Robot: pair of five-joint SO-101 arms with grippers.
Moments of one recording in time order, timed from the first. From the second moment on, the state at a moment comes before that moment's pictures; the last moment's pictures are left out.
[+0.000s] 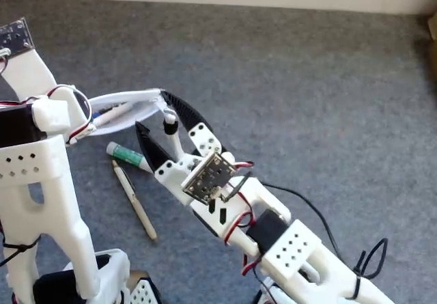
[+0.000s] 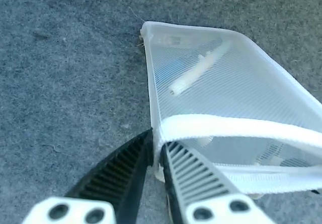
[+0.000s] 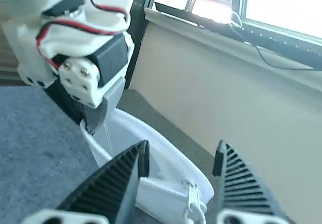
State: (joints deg) left arm -19.3 -24.8 -0.6 96.7 21.8; right arm -48.9 -57.3 62.7 -1.7 19.2
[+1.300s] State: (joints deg) left arm -38.4 -24.6 -2.9 92.5 21.8; right arm -59.8 -31.3 52.2 30.6 -0.6
